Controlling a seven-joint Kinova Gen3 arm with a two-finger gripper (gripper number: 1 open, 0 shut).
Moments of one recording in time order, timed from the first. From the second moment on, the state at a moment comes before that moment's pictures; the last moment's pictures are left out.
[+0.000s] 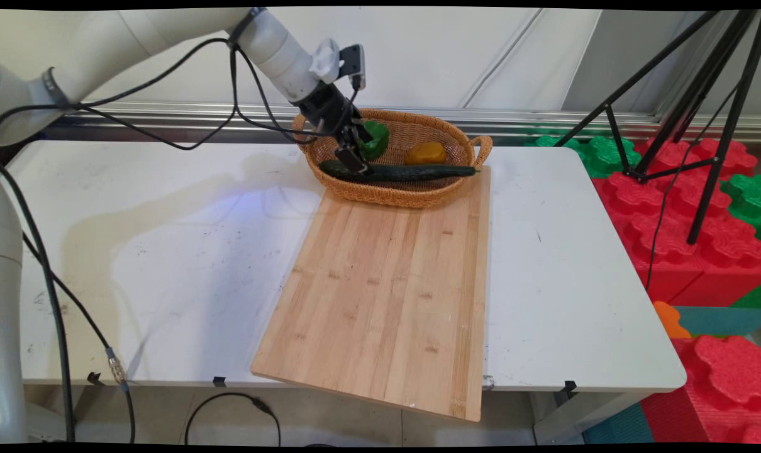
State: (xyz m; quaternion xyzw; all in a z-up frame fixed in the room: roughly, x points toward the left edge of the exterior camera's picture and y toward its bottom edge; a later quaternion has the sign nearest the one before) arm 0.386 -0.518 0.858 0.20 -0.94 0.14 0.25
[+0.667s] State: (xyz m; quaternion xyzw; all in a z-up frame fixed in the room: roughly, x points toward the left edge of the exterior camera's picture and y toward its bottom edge) arm 0.369 -0.561 0.823 0.20 -0.94 0.12 0.24
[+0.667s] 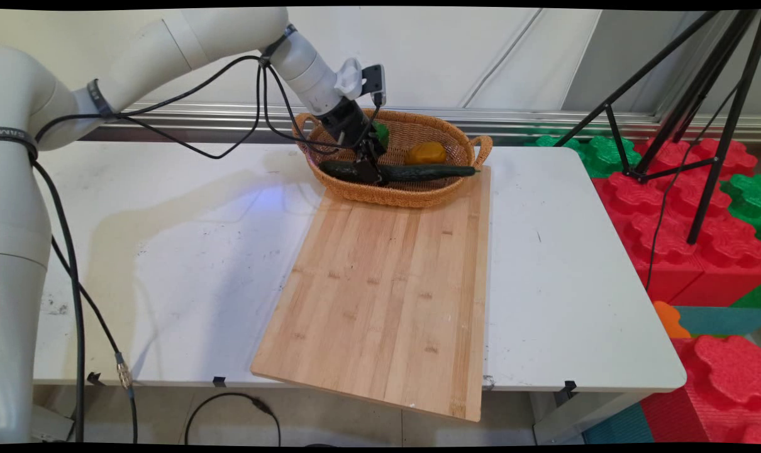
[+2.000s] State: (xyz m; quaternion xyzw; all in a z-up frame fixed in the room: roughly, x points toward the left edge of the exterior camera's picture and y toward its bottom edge) arm 0.382 -0.554 0.844 0.17 -0.94 0.11 0.28
